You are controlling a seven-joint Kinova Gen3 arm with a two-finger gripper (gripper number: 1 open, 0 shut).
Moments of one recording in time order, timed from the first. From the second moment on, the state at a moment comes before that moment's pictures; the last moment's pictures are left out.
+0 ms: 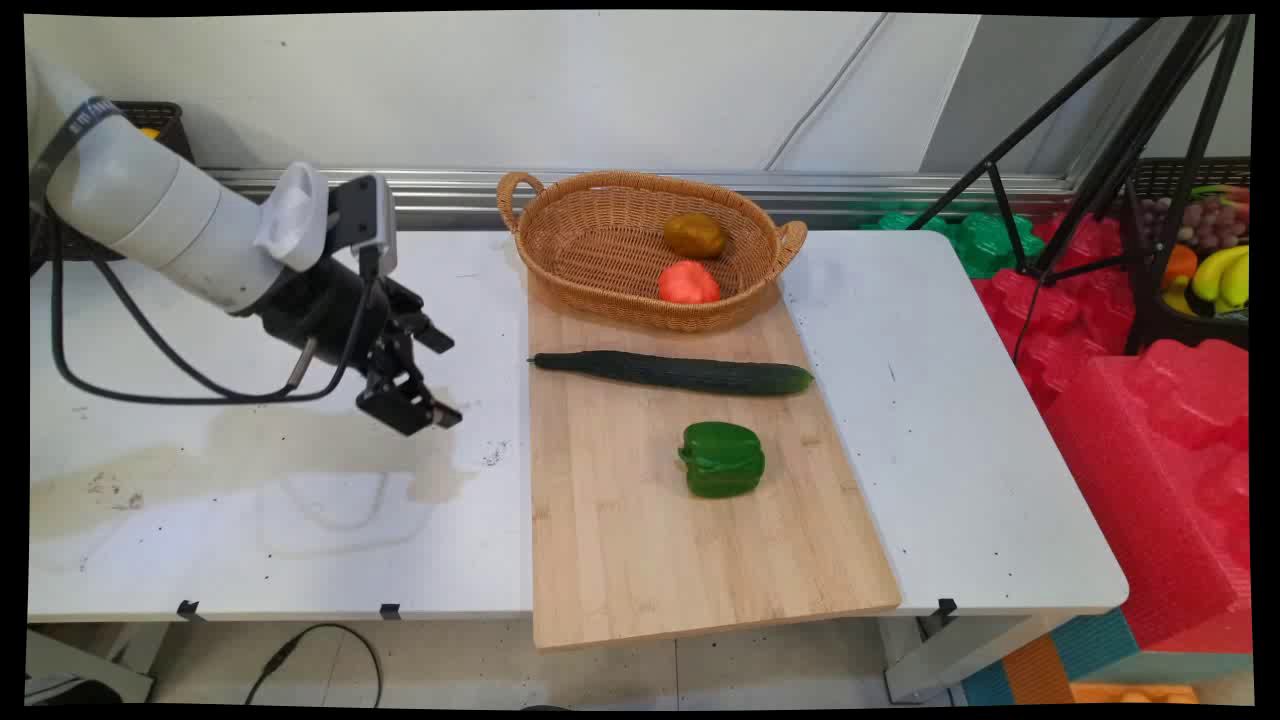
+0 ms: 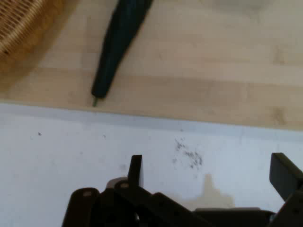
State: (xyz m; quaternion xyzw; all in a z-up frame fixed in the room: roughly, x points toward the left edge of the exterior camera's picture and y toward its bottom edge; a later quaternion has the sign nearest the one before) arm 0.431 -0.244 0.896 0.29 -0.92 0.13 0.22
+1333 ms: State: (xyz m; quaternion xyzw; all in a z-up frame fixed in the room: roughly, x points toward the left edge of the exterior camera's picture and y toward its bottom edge) arm 0.348 -0.420 0.932 0.26 -0.90 0.24 0.25
